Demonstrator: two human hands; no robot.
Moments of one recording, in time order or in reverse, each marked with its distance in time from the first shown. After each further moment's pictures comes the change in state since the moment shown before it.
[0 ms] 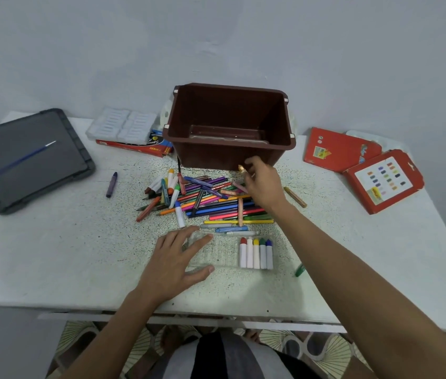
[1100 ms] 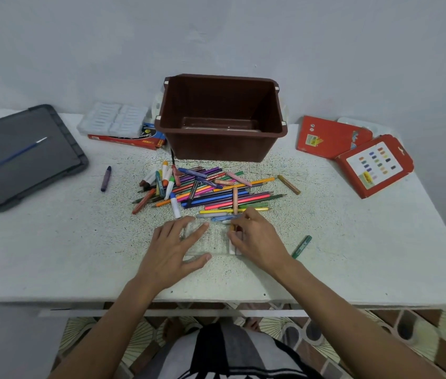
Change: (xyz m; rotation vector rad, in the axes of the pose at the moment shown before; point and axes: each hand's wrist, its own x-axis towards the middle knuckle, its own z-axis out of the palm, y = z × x) left_hand 0.000 0.000 0.000 0.092 -0.046 0.009; right_hand -0.139 -0.014 0.001 -0.038 -0.151 -0.173
